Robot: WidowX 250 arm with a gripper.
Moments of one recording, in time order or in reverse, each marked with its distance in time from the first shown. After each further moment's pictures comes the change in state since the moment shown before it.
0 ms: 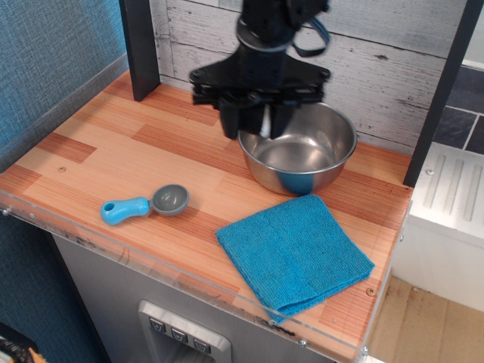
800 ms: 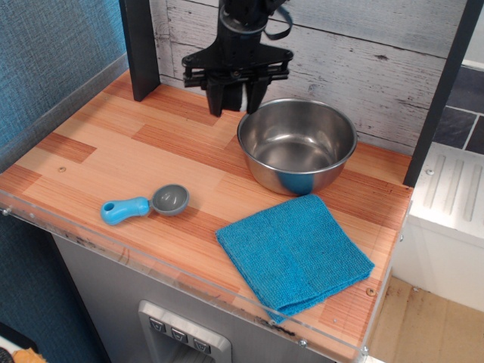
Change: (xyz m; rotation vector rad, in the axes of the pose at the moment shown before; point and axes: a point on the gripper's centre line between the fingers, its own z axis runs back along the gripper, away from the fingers) arm 0.062 0.015 -0.067 0.088 0.050 0.141
